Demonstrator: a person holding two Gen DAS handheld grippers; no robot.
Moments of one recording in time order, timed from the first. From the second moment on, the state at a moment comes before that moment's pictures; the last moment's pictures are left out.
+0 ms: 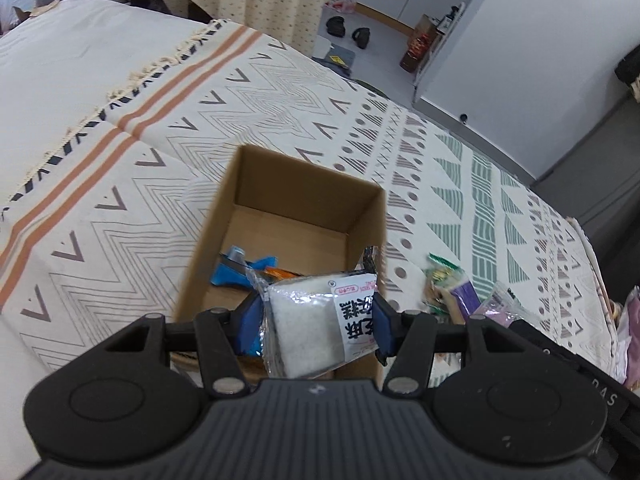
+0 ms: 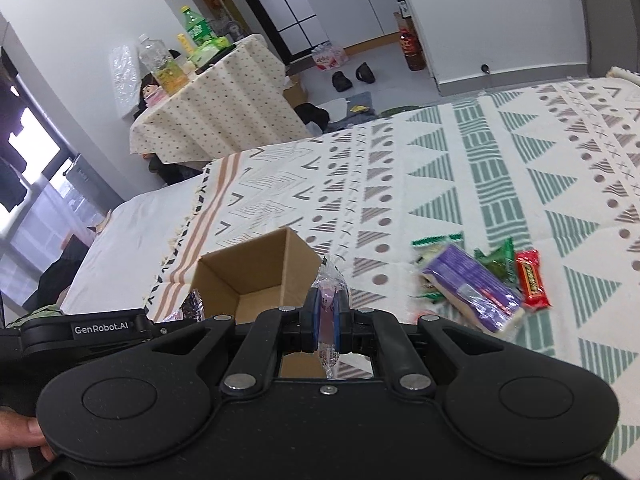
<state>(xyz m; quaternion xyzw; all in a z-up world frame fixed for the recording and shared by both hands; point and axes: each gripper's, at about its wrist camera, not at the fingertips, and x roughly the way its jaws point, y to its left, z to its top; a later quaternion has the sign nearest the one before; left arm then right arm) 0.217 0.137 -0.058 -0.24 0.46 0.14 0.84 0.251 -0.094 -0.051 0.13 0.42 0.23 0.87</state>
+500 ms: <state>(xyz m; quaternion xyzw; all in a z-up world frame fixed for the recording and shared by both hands) 0.216 0.167 -0.065 -0.26 0.46 0.16 0.83 0.253 -0.052 -0.041 0.11 0.42 0.26 0.86</state>
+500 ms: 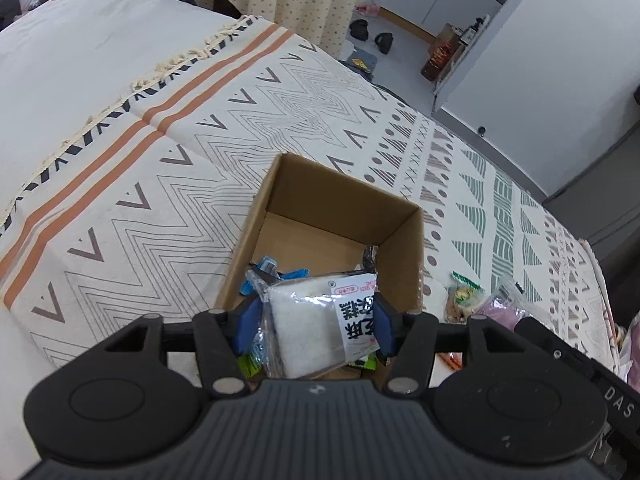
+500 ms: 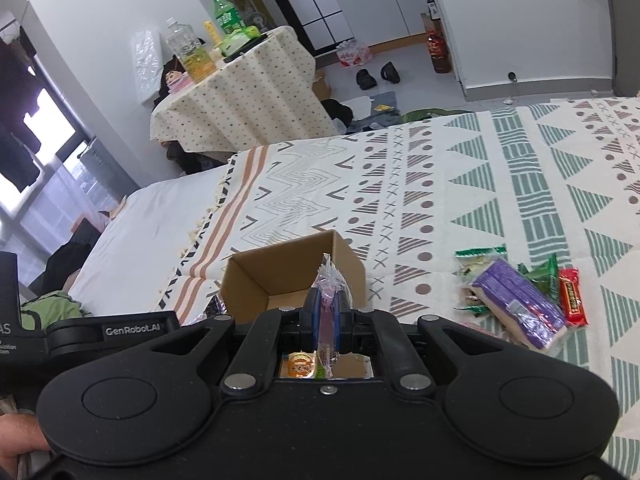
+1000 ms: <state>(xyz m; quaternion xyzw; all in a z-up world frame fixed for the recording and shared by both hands) 0.211 0.181 -0.055 -0.26 0.45 0.18 0.83 0.258 -0.018 -0.031 0.11 0.41 0.30 0.85</state>
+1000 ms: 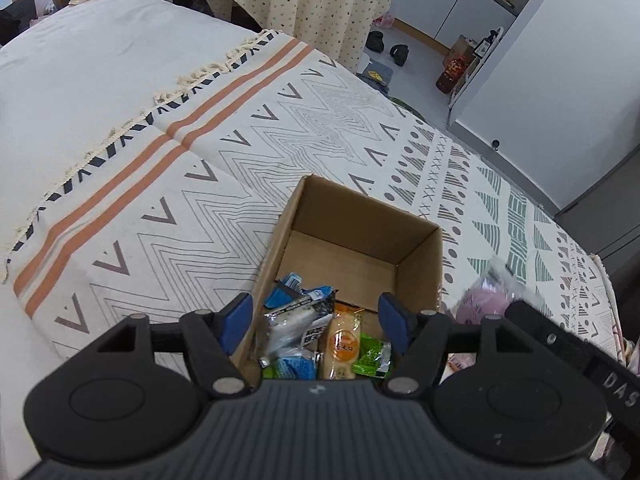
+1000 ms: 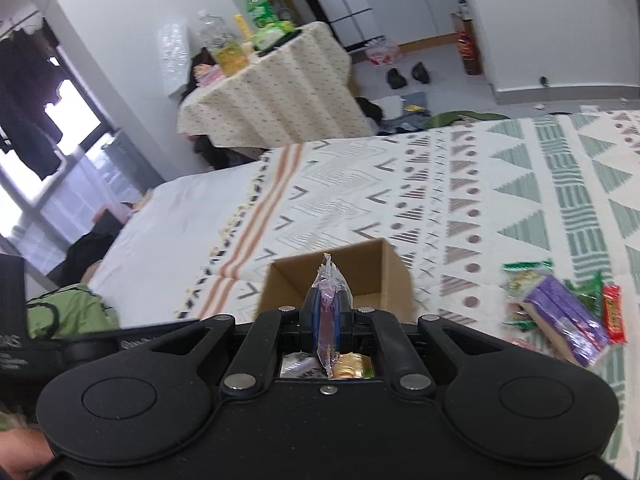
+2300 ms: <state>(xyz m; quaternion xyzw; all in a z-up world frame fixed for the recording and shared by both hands) 0.234 0.081 -0.060 -0.20 0.47 0.12 0.85 0.250 -0.164 -0.072 0.17 0.42 0.17 0.87</state>
